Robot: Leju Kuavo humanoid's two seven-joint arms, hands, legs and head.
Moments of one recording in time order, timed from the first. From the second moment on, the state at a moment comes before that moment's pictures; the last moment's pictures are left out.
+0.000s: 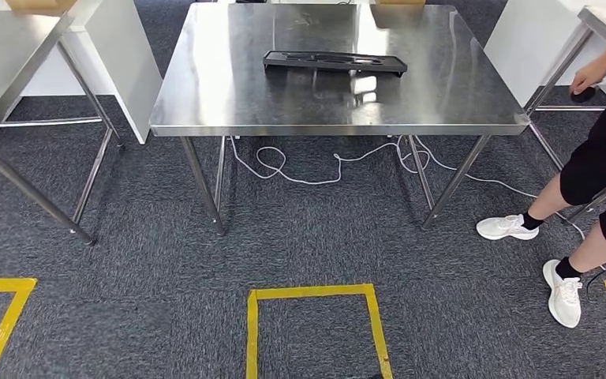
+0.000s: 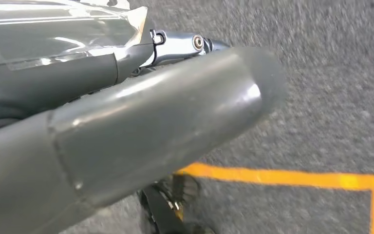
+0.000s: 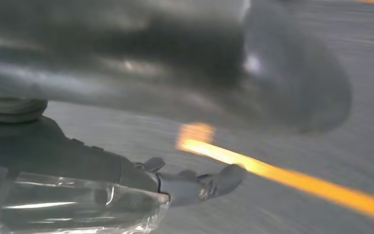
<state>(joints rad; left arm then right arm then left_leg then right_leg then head) -0.10 -0.14 1.30 -0.21 -1.06 0.17 -0.60 0.00 0.11 -0.06 -0.39 0.50 -0.27 -0.10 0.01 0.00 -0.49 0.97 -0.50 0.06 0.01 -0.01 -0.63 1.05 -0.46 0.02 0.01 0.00</state>
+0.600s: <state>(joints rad) -0.09 -0.13 1.29 -0.21 -1.06 0.17 -0.61 -0.03 0.06 0.06 -0.19 0.49 -0.14 0.28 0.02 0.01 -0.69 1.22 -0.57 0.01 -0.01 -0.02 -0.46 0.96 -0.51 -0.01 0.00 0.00</state>
